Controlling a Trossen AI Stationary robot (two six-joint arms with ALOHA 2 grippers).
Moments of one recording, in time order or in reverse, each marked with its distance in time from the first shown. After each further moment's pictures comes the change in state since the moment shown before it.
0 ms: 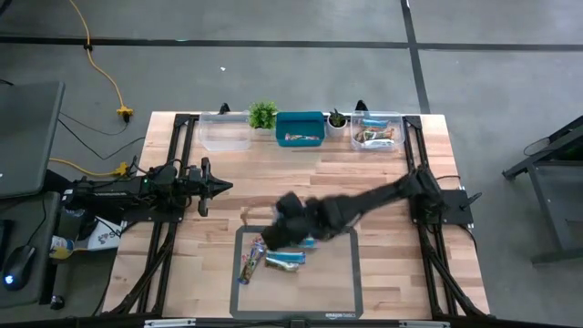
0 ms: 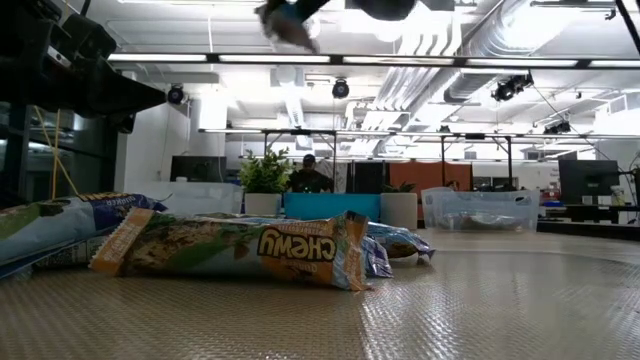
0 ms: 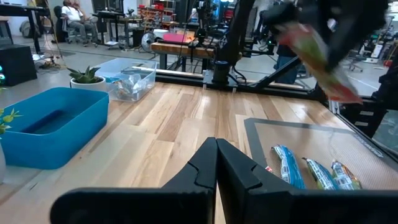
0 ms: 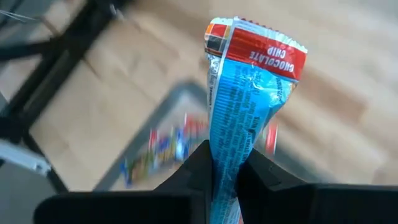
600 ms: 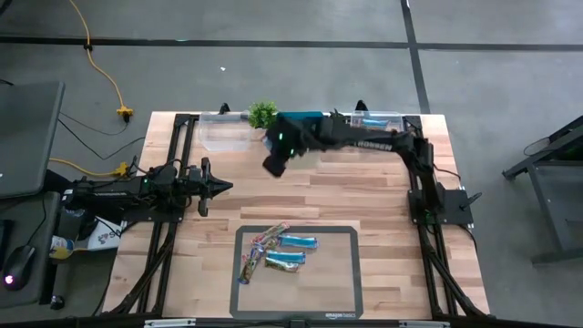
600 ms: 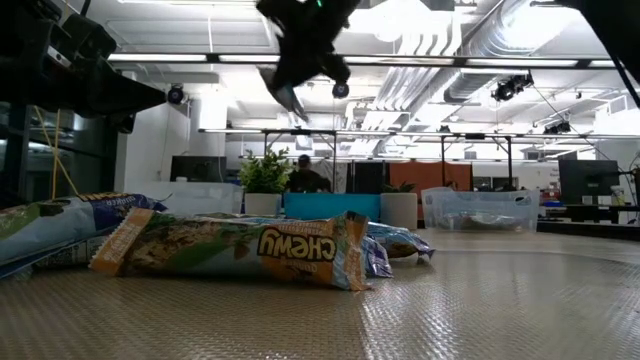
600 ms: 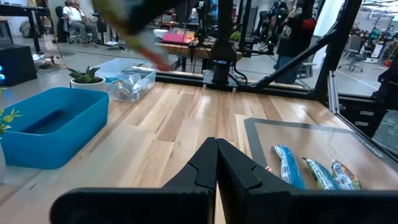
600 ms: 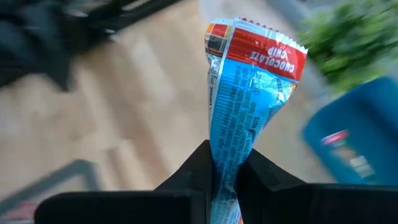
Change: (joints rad) left arm 0.000 0.000 0.000 0.000 0.000 0.000; right arm -0.496 -0.027 0.000 0.141 -0.285 -0.856
